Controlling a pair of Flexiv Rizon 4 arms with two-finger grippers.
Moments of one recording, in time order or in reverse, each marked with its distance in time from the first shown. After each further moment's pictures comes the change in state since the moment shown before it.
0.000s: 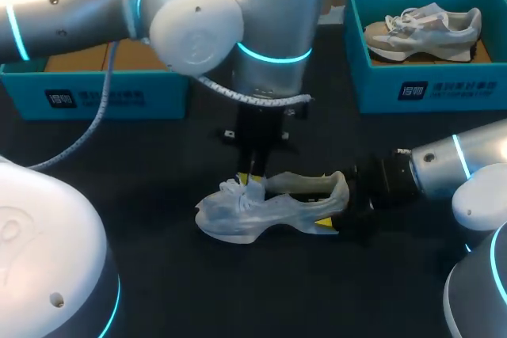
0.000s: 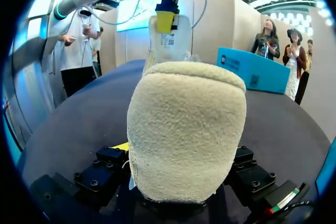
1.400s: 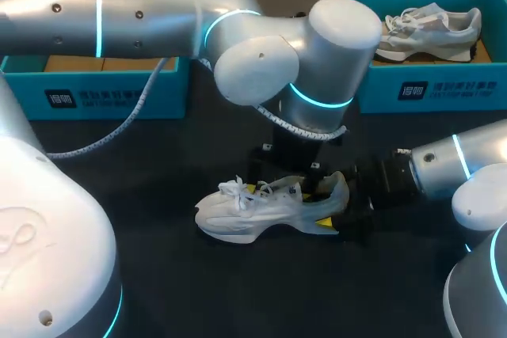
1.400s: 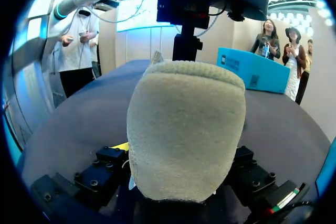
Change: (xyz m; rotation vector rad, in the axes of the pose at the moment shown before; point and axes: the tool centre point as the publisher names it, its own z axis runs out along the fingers) left arm 0.056 -0.047 0.066 0.071 -0.104 -0.132; right arm 0.000 0.000 0.000 0.000 0.000 0.000
